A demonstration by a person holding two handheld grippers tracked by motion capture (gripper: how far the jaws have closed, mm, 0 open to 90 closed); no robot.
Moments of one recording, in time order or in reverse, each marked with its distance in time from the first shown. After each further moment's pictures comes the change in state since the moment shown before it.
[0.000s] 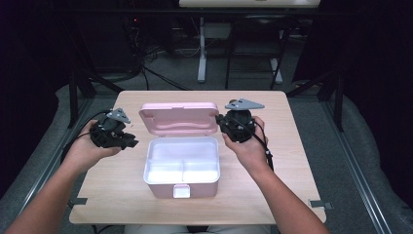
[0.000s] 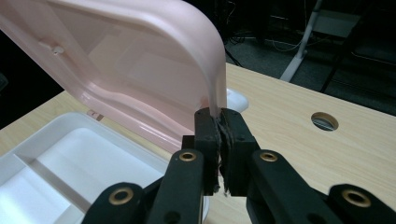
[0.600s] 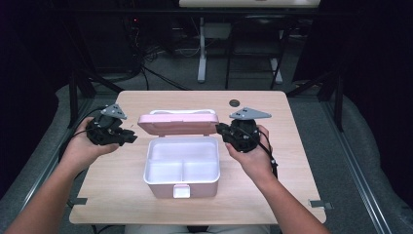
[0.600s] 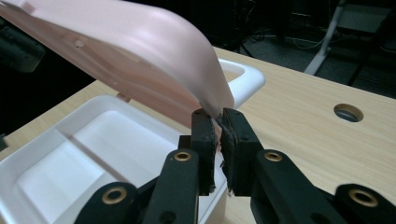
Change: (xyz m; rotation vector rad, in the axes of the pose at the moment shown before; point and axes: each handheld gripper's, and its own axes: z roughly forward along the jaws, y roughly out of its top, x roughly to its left) left arm 0.001 0.003 -0.013 -0.066 0.009 -0.012; right arm 0.002 -0.018 -0.018 -0.003 0.084 0.014
